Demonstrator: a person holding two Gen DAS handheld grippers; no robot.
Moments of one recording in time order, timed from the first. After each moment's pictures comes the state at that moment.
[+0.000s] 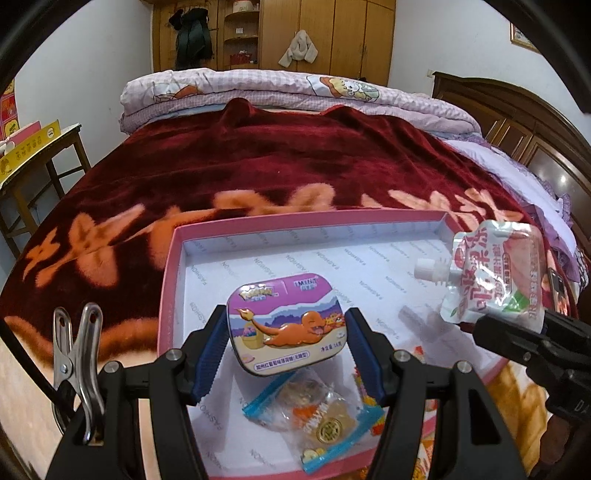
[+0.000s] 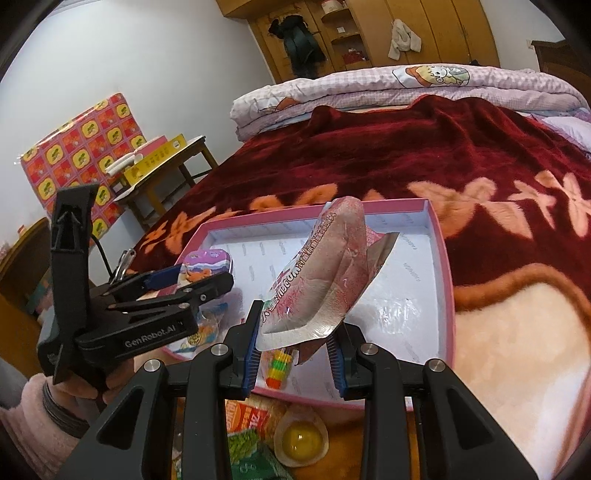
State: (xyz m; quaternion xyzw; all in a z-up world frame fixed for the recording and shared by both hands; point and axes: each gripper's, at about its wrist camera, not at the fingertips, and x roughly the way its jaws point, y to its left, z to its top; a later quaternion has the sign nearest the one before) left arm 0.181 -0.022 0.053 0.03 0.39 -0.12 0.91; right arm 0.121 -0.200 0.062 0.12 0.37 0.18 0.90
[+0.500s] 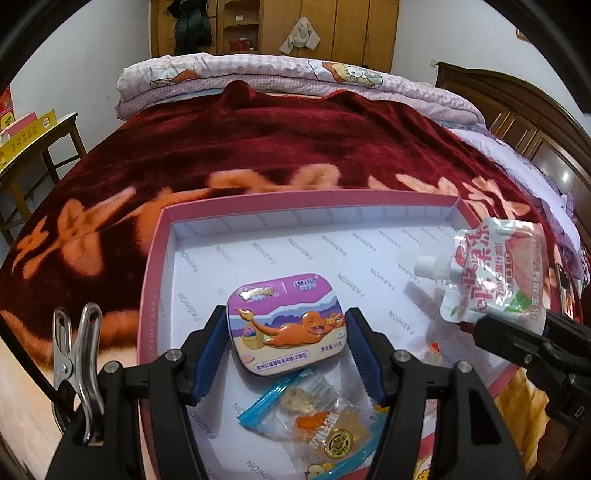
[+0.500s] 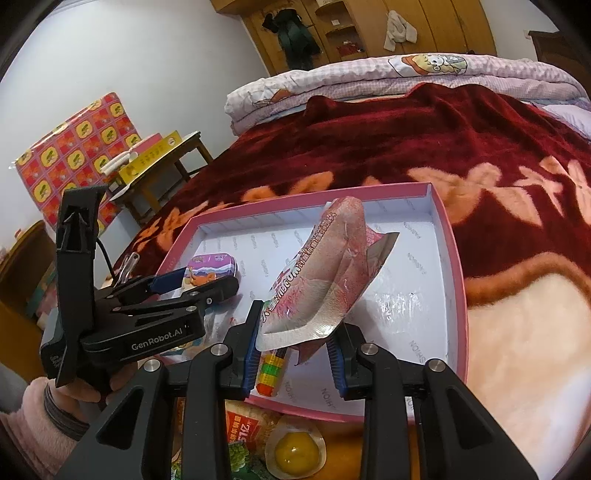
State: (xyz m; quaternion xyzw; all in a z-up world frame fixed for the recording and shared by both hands) left arm 0.192 -0.025 0.036 0.03 0.42 -0.12 0.90; right arm 0.131 -0.199 0.049 0.13 0.38 0.17 0.90
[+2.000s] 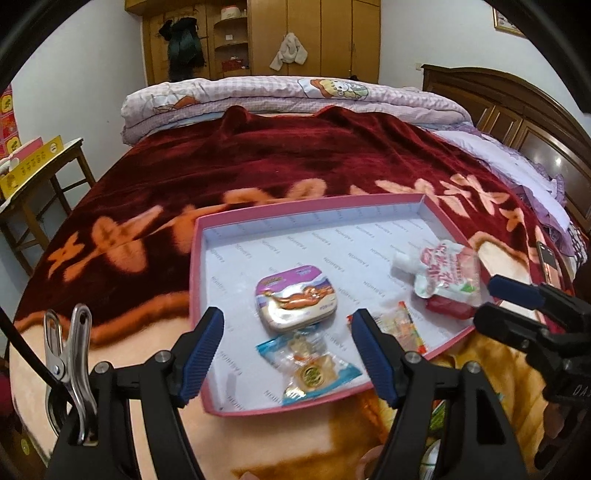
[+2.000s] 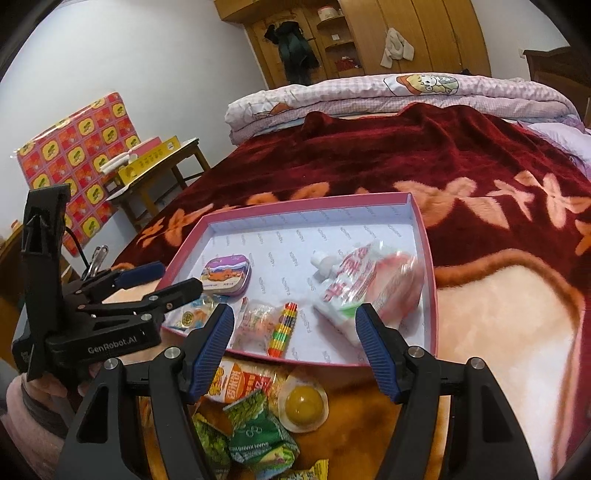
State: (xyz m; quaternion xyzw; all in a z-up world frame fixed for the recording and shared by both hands) left arm 0.132 -0.010 0.072 0.06 0.38 -0.12 0.91; right arm 0.086 -0.202 0.069 0.10 0.36 0.16 0.91
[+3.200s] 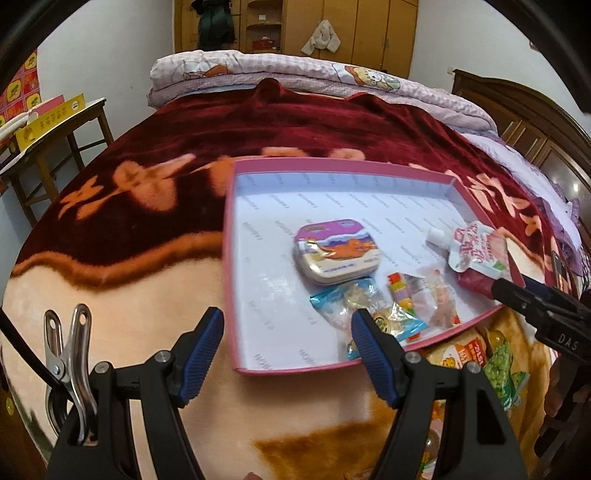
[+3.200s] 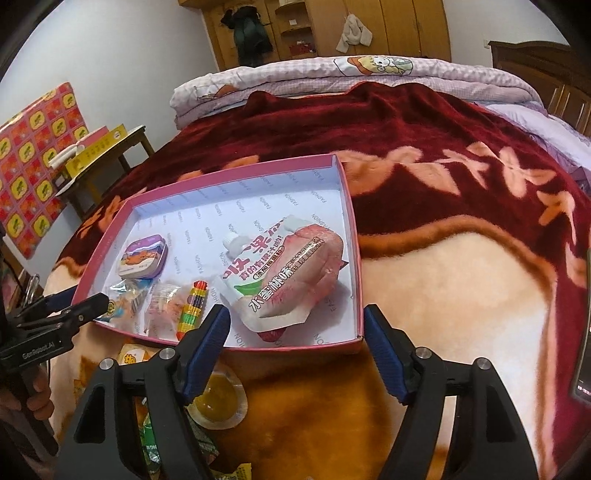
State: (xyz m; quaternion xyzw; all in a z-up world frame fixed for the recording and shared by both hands) left arm 0.123 0.024 0.041 0.02 0.42 -0.09 0.90; right arm 0.101 -0.223 0.037 0.09 0.40 0.06 0.91
